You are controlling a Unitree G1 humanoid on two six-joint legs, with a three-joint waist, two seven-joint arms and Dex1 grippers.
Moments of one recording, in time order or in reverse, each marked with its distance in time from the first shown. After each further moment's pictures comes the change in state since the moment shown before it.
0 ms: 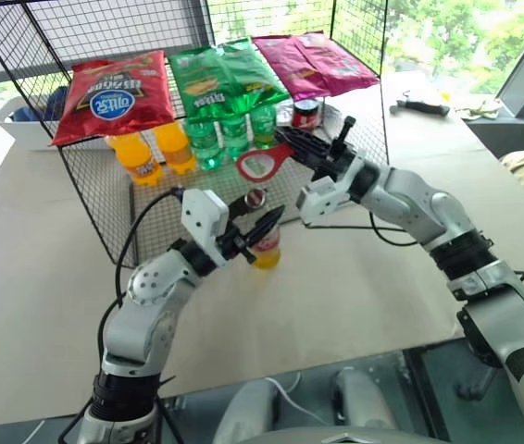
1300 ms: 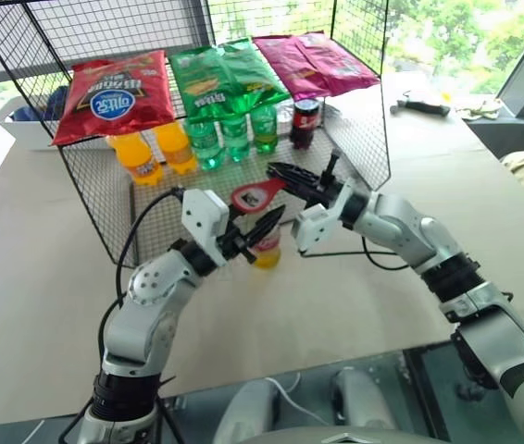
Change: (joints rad) left arm 0.000 -0.001 -0.002 0.001 0.000 -0.003 0.001; right arm 0.107 0.046 0.012 -0.052 0.052 0.003 0.106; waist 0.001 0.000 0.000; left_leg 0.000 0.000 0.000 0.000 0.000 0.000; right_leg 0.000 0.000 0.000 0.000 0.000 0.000
